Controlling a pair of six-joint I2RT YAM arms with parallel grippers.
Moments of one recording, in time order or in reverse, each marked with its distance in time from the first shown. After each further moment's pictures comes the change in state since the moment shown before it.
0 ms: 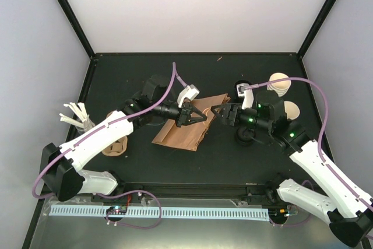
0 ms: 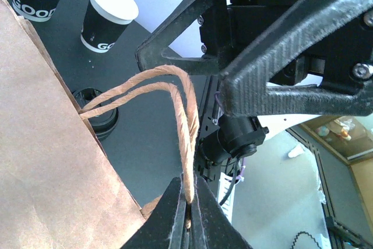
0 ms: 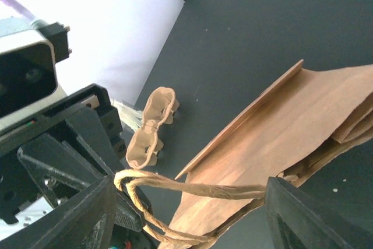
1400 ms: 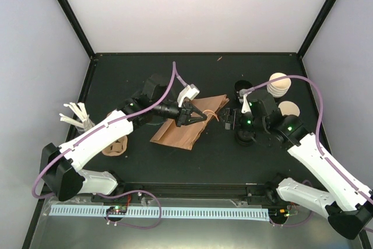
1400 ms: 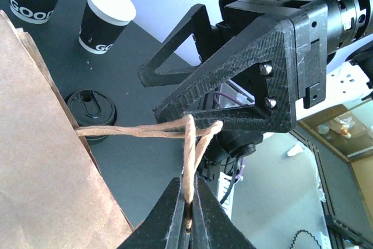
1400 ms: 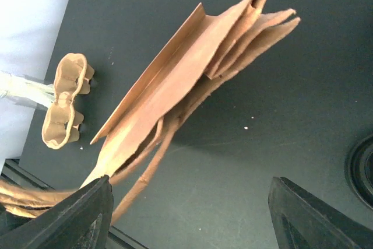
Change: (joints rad) left arm 0.000 0.002 0.014 -0.015 0.005 0.011; right arm 0.034 0.084 0.110 -0.337 0.198 -0.018
